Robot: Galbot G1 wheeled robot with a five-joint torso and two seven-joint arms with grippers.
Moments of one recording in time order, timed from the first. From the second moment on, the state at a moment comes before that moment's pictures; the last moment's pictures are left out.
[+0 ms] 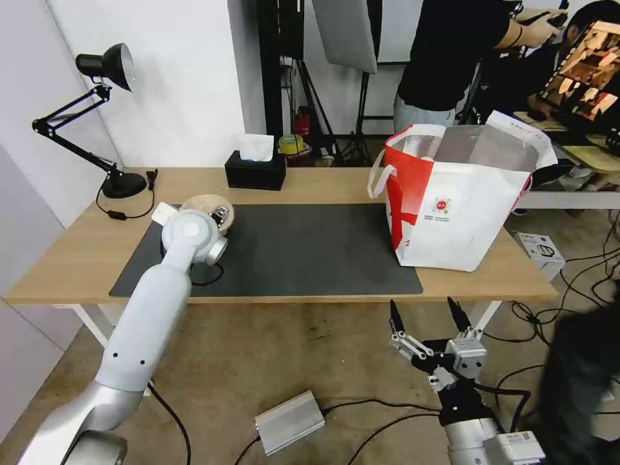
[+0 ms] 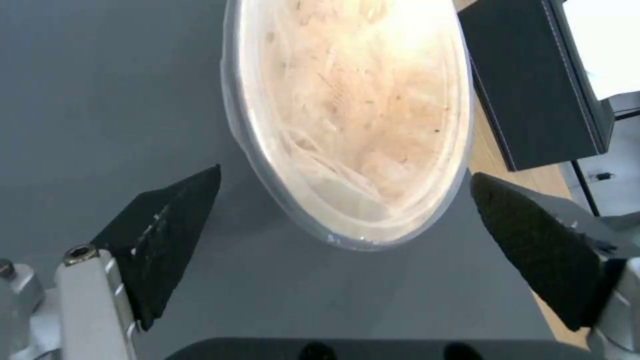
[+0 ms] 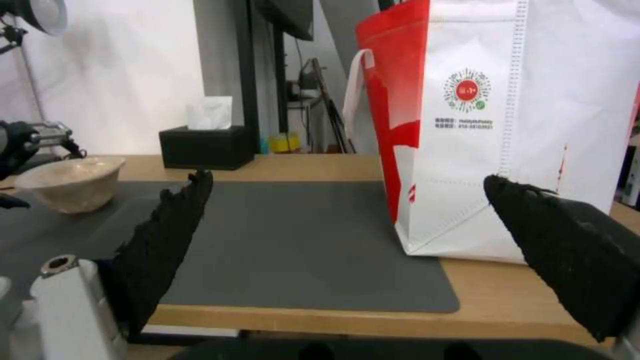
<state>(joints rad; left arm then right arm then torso) 0.50 -1.20 -0.21 -1.58 -1.56 0.16 -1.20 -1.76 0.91 0.19 2.39 0.19 0.20 0.59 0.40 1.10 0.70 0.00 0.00</state>
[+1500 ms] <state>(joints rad) 0.41 -1.28 -0.21 -1.42 -1.49 0.16 -1.13 -1.76 0.91 0.19 2.39 0.19 0.20 0.59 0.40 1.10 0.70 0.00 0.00</state>
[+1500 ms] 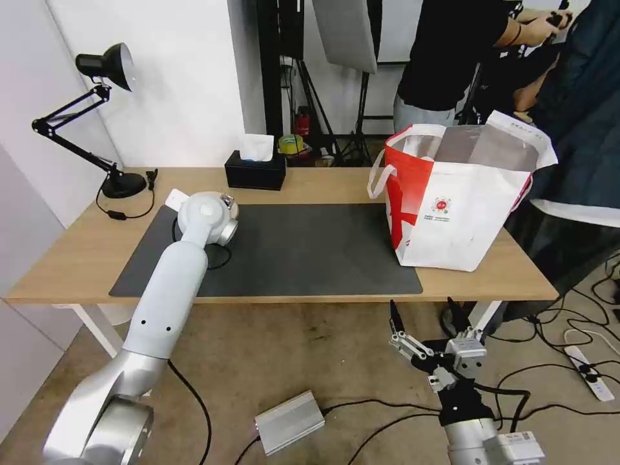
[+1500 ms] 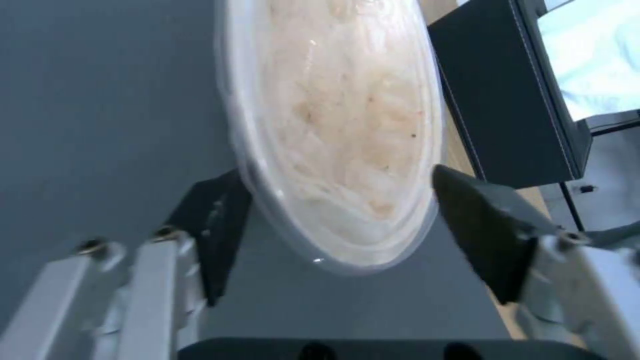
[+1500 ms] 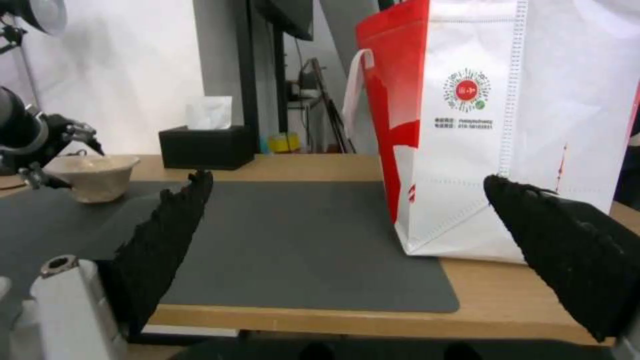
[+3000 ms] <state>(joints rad) 0.47 -1.21 -0.20 -1.63 -1.54 0.13 -1.10 -1.76 0.91 0.19 2.39 0.19 0.20 0.59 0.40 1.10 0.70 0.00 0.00</state>
